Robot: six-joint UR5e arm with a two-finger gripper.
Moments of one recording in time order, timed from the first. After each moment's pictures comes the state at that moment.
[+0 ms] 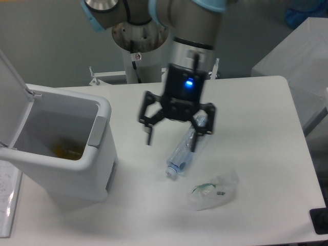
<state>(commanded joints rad) 2.61 -1.82 -1.53 -0.86 1.19 0.47</state>
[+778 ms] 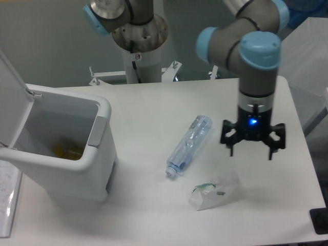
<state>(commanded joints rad) 2.78 -1.97 -1.51 -0.94 1.44 1.16</state>
